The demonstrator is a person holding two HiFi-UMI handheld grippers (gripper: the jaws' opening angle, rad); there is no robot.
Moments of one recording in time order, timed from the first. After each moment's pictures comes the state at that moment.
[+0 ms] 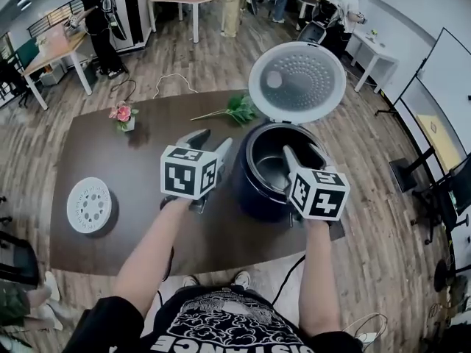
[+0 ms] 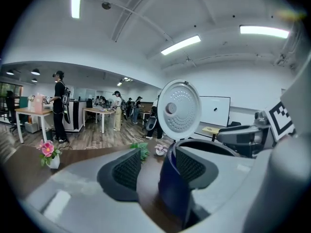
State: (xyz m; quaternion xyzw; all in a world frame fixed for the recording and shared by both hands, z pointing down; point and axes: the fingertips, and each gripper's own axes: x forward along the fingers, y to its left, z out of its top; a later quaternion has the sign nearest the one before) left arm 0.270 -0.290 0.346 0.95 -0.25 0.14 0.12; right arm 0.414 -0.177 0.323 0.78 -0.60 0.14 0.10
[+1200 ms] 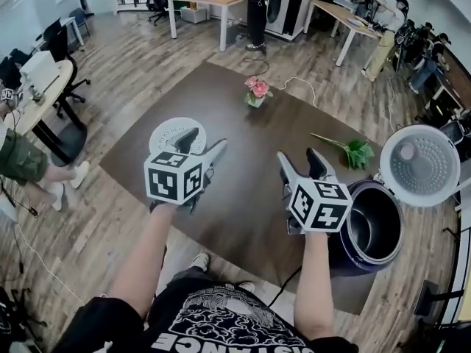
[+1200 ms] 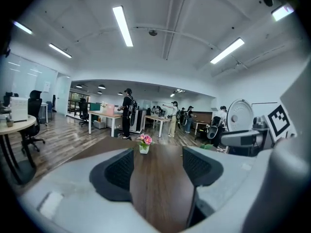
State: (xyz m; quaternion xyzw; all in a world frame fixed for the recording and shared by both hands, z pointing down) left arm -0.061 -0.299 0.355 0.81 -0.56 0.08 0.15; right arm 0.135 -0.303 0.342 0.51 -0.85 0.12 0.10
